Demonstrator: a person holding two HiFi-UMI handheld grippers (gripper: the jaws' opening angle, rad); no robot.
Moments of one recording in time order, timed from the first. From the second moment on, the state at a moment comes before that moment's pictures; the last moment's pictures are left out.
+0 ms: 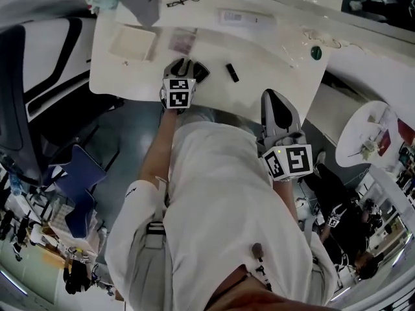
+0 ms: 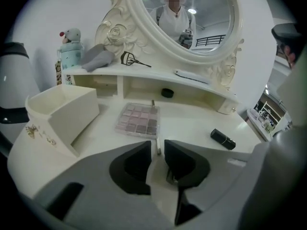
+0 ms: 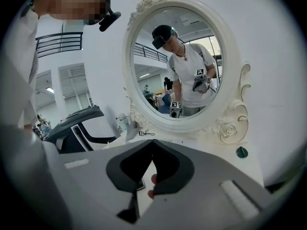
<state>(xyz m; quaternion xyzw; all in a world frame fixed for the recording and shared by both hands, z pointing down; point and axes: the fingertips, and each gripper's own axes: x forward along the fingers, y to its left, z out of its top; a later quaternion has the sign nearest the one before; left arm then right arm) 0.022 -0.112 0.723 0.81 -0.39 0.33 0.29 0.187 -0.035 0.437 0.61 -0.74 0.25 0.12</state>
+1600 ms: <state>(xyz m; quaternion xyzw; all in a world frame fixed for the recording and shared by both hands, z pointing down) -0.020 -0.066 0.689 0.78 -0.42 0.36 0.29 0.169 -0.030 0.419 0.59 -0.77 0.23 0.08</state>
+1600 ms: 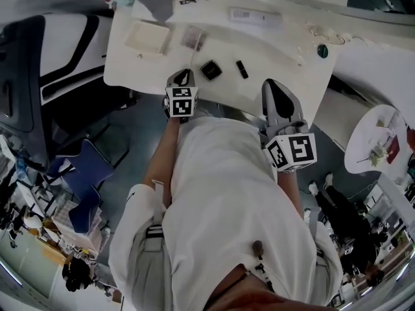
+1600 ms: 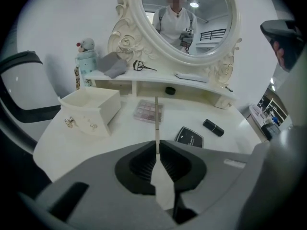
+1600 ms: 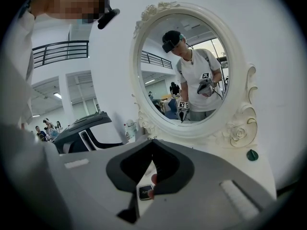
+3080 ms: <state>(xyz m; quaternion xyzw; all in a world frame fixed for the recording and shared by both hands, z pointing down) -0.144 -0.136 0.629 0.66 -0.59 0.22 0.42 0.074 -0.106 0.408 0.48 -0.84 0.21 0.10</state>
